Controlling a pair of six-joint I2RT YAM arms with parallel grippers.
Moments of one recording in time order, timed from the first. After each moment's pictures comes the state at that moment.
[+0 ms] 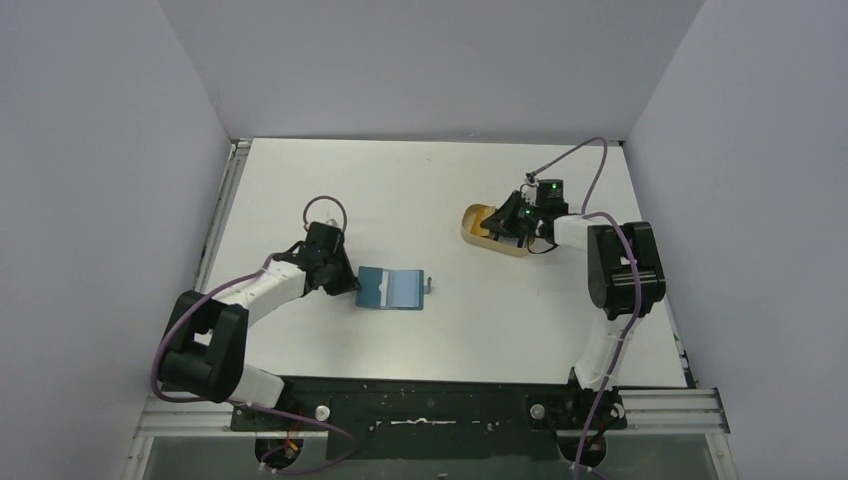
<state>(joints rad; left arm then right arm) -0.35 1.45 0.72 -0.29 0.06 -0.72 0.10 1.94 1.08 0.11 -0.59 0.70</state>
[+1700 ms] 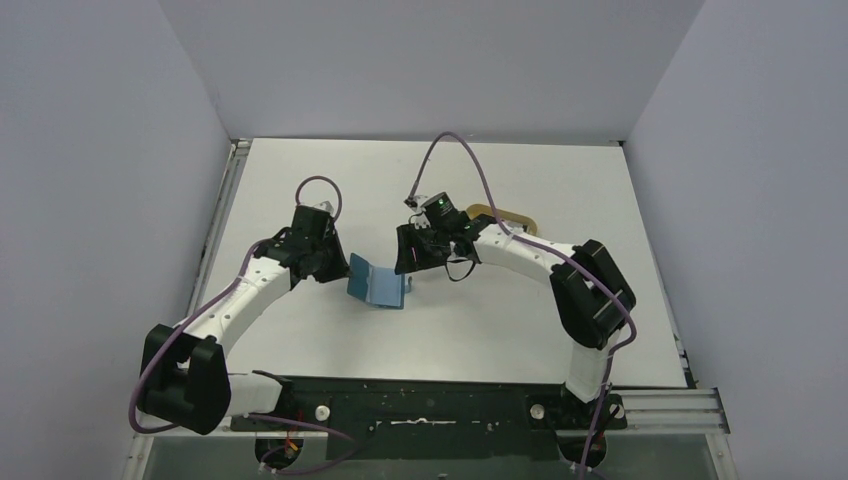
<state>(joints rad) -0.34 1.30 0.86 -0.53 0.06 -0.61 0.72 1.85 1.29 -0.33 -0.31 0.43</state>
